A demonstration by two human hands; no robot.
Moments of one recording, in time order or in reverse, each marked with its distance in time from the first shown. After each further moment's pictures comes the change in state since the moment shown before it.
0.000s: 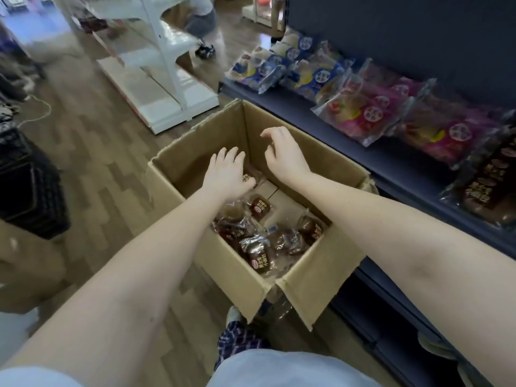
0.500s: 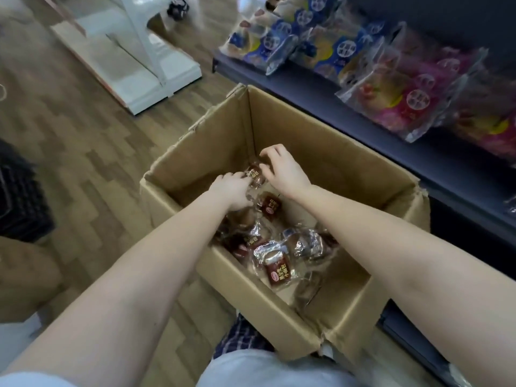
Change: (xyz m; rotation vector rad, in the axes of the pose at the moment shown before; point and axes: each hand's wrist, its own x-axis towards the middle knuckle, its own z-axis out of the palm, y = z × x) left_hand 0.066 -0.051 0.052 0.087 -0.434 0.170; right_hand 0.034 0.043 0.091 -0.110 -0.204 0.157
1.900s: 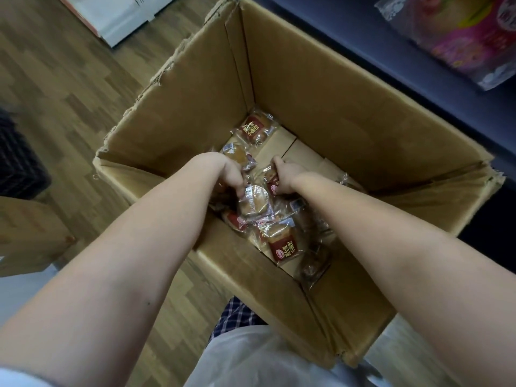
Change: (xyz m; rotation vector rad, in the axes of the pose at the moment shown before) left_hand 0.061 -0.013 0.039 -0.325 -0.761 -0.191; right_hand -0.011 0.061 0.090 -0.140 -0.716 0.440
